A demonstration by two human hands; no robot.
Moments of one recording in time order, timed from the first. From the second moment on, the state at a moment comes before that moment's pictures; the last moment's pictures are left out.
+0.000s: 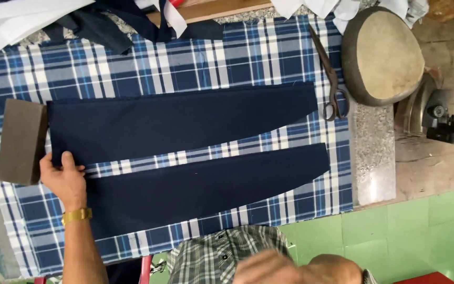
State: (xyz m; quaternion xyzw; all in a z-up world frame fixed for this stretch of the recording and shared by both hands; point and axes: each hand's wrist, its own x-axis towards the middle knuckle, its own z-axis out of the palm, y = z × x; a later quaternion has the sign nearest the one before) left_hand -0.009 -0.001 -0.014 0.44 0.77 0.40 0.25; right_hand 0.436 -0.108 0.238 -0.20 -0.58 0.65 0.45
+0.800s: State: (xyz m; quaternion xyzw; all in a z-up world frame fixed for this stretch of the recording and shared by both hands) left_hand -0.008 0.008 -0.013 0.46 0.76 0.40 0.22; right_hand 0.538 0.028 0.038 -0.72 -0.45 0.32 0.42
